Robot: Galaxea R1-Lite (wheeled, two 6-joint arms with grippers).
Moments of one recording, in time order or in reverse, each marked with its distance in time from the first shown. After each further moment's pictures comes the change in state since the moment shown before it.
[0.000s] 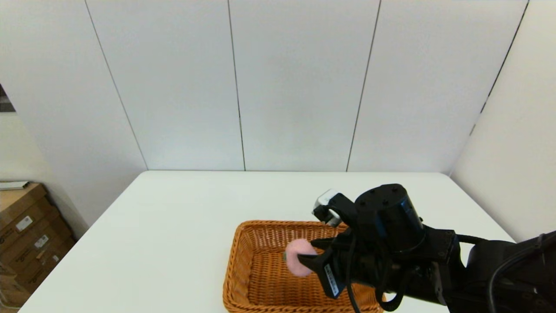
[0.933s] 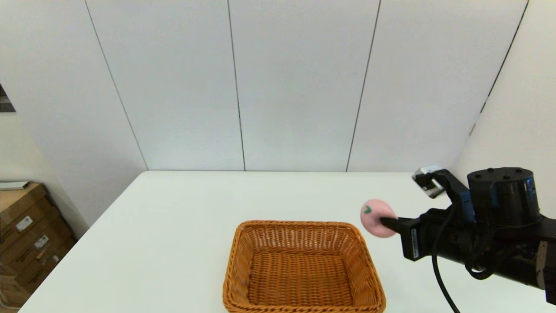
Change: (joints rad) left arm 0.000 0.000 0.000 -0.002 -0.002 -0.006; right arm -0.343 -0.263 0.190 -0.023 0.048 0.018
